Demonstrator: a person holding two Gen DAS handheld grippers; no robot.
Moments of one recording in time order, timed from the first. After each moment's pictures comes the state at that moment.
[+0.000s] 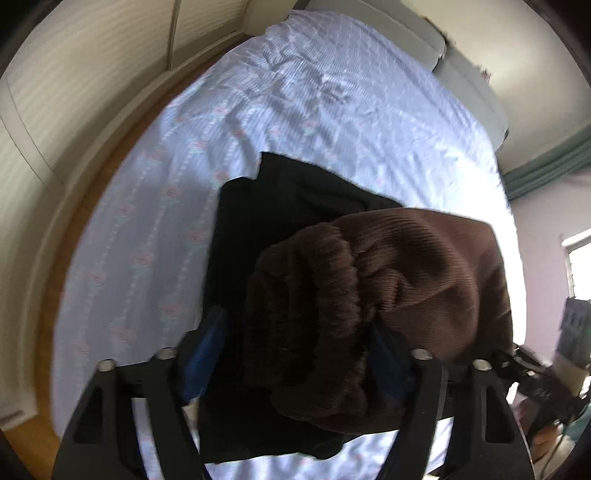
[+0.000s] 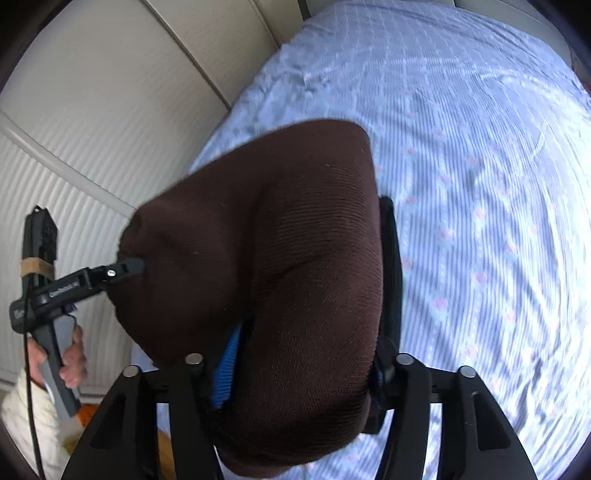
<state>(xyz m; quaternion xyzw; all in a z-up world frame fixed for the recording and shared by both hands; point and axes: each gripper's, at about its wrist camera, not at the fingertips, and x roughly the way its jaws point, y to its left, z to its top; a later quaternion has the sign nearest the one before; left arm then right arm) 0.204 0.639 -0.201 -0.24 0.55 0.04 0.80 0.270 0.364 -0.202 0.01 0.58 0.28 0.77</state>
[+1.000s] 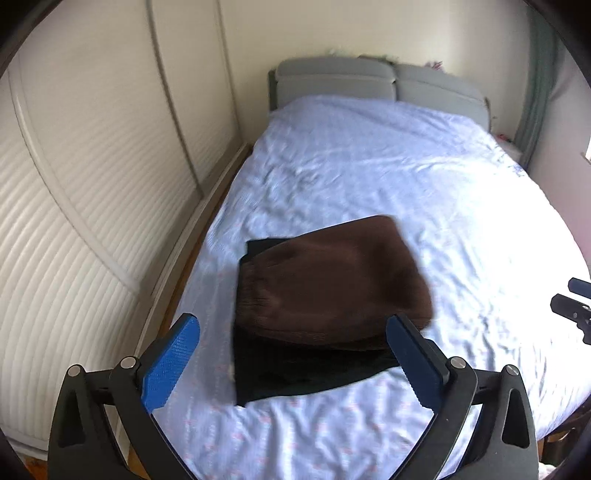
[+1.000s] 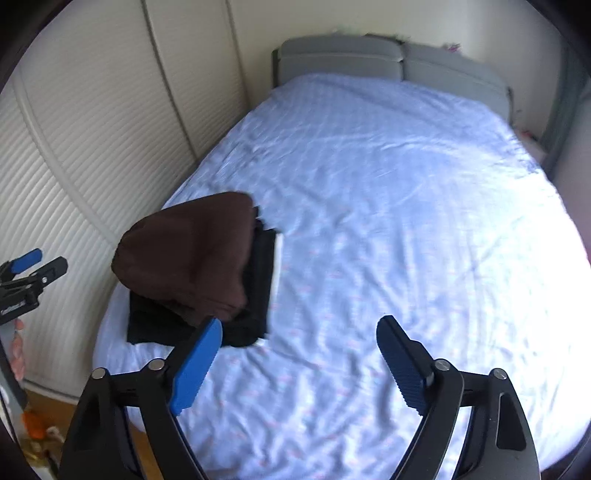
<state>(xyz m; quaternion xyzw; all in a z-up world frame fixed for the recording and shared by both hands) 0.072 0.441 -0.021 0.00 0.42 0.14 0.90 0.158 0.183 -0.066 -0.05 0.46 0.20 0.87</state>
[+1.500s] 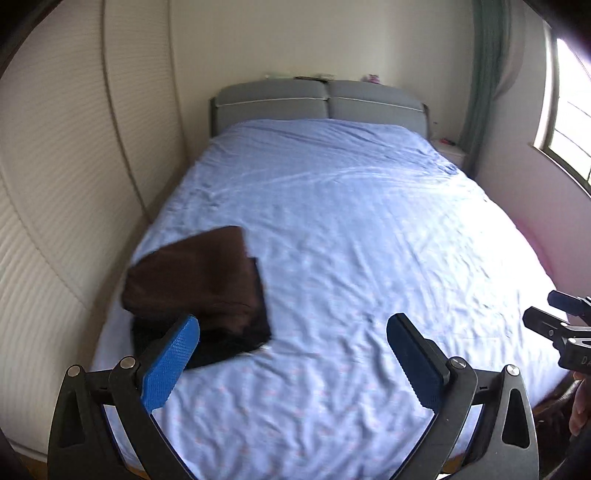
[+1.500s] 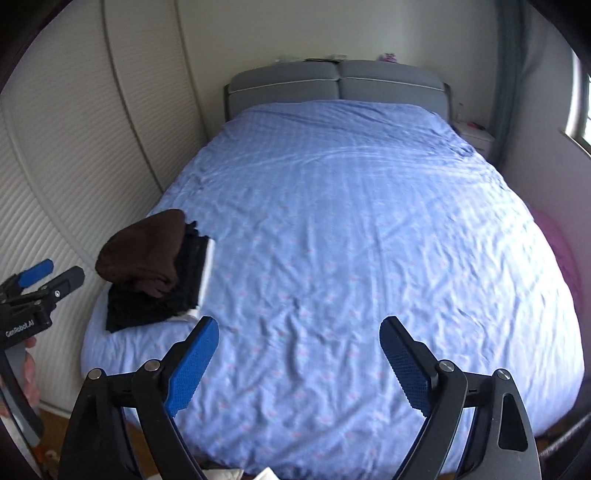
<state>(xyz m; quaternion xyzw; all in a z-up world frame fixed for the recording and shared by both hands) 0.046 0.221 0.004 0.00 0.39 0.05 0.92 0.075 -0.013 -0.027 0.00 0.42 0.14 0.90</state>
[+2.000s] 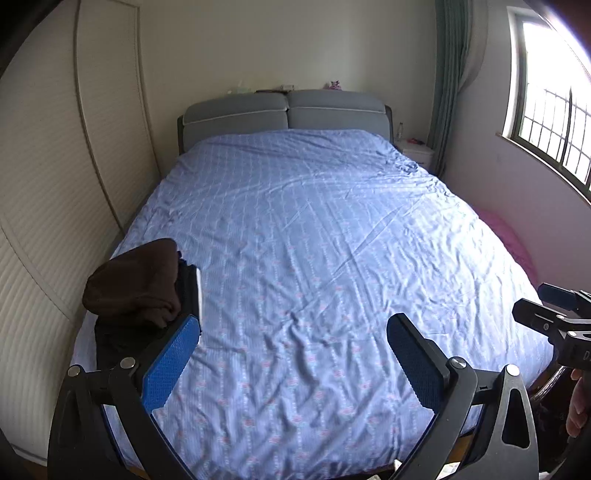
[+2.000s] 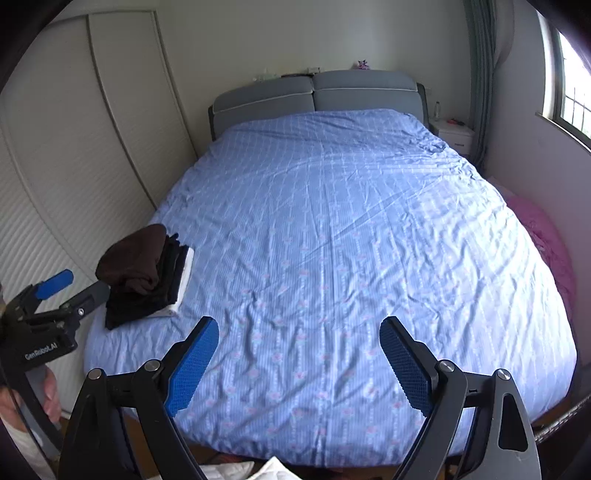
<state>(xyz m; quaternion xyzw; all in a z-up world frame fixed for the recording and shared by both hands) 0.011 0.069 0.025 0.01 0.37 0.02 0.93 0.034 -0.152 -0.004 0.03 0.40 0.14 0.91</state>
